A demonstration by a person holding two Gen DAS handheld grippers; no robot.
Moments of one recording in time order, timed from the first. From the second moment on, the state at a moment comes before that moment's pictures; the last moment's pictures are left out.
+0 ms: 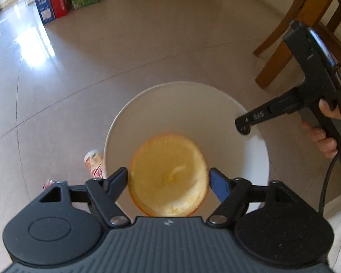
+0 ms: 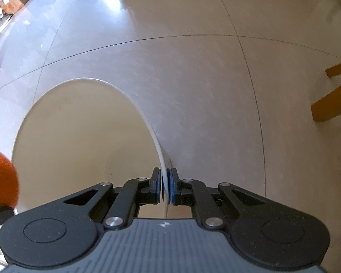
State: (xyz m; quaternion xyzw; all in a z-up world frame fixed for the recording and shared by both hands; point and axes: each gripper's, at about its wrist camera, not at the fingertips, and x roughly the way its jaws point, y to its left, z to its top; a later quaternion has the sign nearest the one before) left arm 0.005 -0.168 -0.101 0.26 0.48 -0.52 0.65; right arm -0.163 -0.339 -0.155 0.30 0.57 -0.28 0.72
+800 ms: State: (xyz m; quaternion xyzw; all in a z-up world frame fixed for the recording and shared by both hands) left arm 0.035 -0.088 -0.118 0.20 0.50 -0.44 0.72; right arm -0.151 -0.339 -0.165 0.27 0.58 -0.30 0.71
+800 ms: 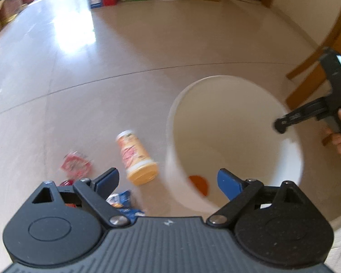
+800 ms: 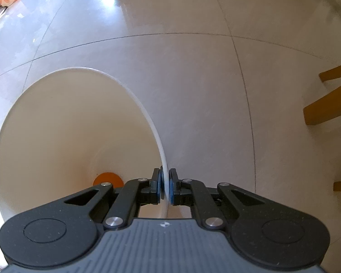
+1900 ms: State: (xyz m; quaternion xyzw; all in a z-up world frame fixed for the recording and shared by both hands) left arm 0.074 0.118 -0.368 -0.05 0.70 -0.04 0.71; right arm -0.151 -0.337 -0.169 0.27 0.58 -0.32 0.70
